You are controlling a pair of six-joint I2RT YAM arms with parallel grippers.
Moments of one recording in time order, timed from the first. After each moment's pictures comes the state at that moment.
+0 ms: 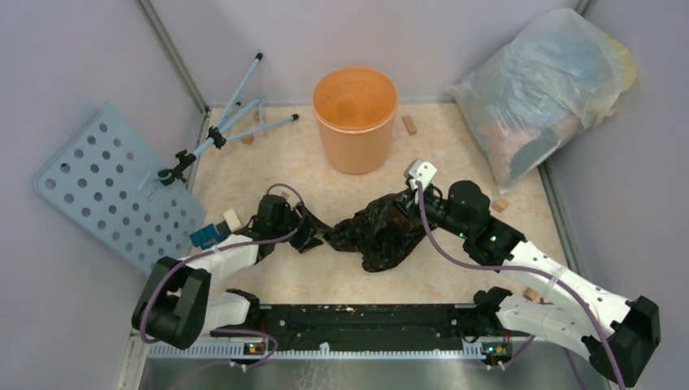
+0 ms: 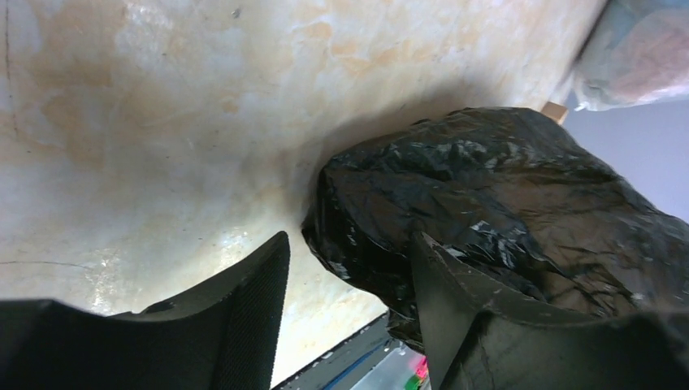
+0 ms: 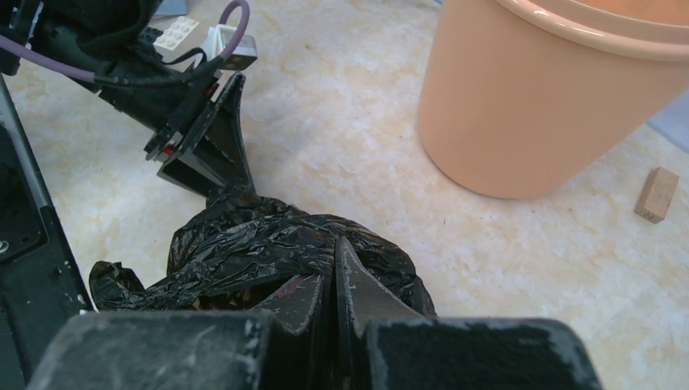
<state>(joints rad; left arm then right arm) -0.34 1.21 0.40 0.05 0.42 -1.11 0.76 0.88 0.71 -0.01 -0.16 -0.09</state>
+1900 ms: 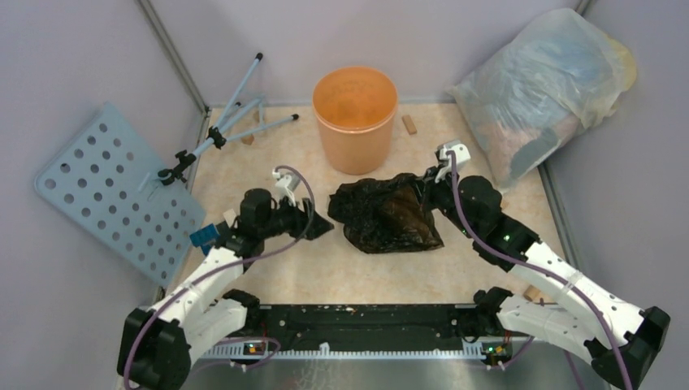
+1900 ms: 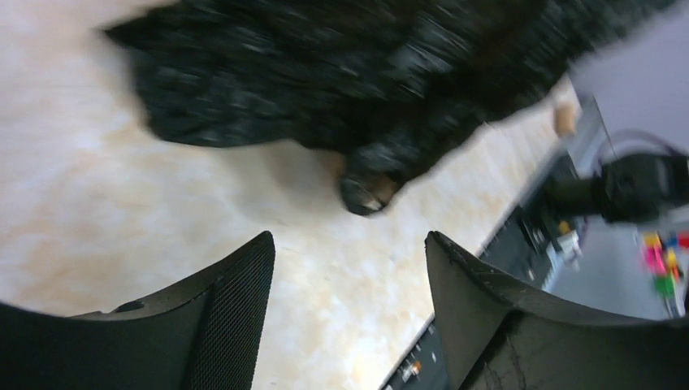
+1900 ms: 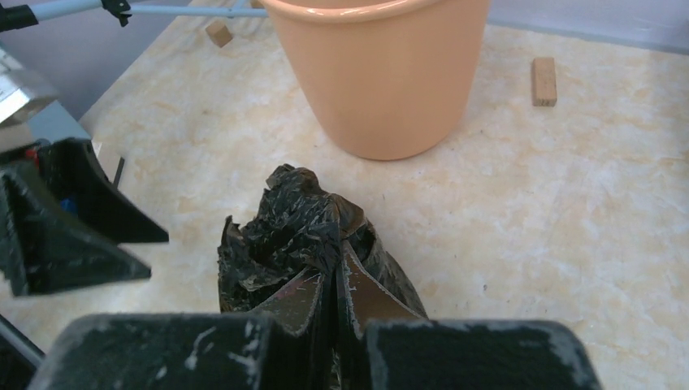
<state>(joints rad) -0.32 0.96 0.50 -0.03 0.54 -0.44 0.76 0.83 0.81 -0.15 0.23 0.22</state>
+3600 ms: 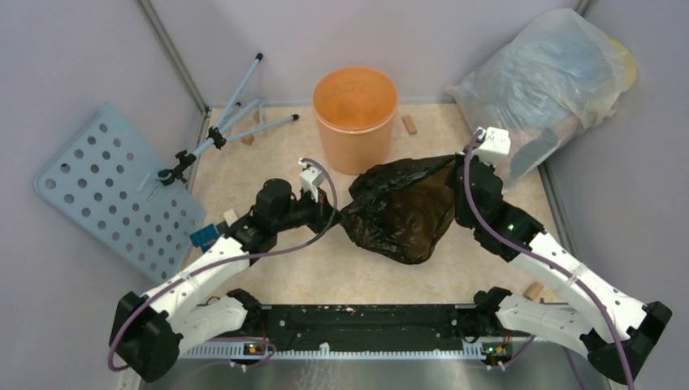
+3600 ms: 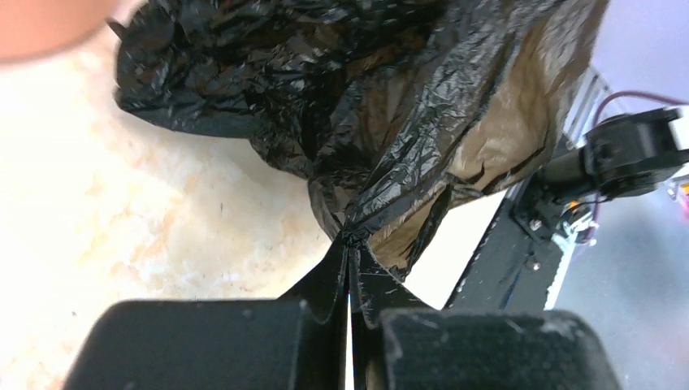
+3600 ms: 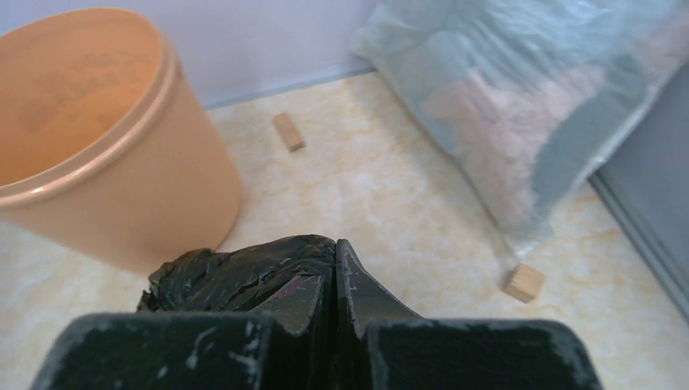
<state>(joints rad) -0.59 1.02 0.62 0.00 0.46 -0.32 0.76 0.90 0.95 -0.26 0.88 0.30</state>
